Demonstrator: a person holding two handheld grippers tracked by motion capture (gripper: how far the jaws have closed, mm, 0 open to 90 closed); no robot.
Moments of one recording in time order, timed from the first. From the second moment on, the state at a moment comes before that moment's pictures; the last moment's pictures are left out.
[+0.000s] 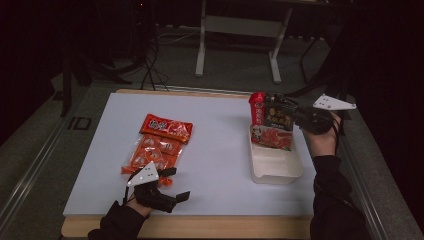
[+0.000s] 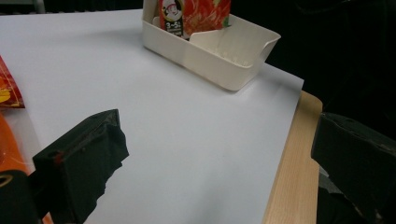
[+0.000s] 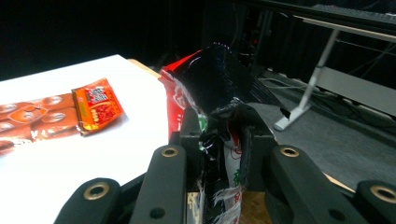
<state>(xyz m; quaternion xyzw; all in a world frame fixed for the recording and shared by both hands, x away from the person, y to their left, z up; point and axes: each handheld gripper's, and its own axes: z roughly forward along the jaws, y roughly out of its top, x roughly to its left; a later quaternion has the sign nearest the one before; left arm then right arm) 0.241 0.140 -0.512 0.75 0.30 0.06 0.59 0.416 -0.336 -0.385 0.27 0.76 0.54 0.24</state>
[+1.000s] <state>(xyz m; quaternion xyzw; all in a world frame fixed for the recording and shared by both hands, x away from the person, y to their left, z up) 0.242 0.138 -0.514 0.75 0.29 0.06 0.58 0.402 -0.371 -0.427 0.35 0.72 0.56 0.20</state>
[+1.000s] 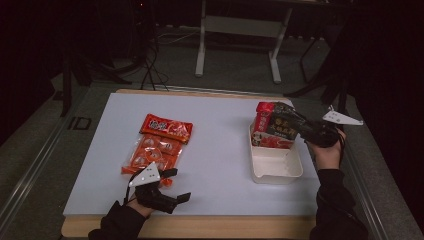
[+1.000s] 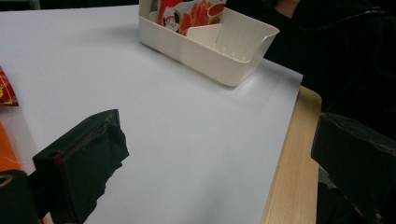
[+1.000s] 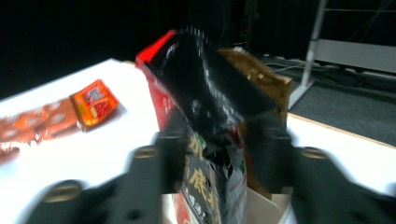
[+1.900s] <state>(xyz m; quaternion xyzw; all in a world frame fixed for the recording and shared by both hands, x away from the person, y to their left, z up) 0.246 0.147 -0.508 0.75 0.30 0.08 0.58 0.347 -0.338 -0.361 0.32 0.71 0.58 0.26</state>
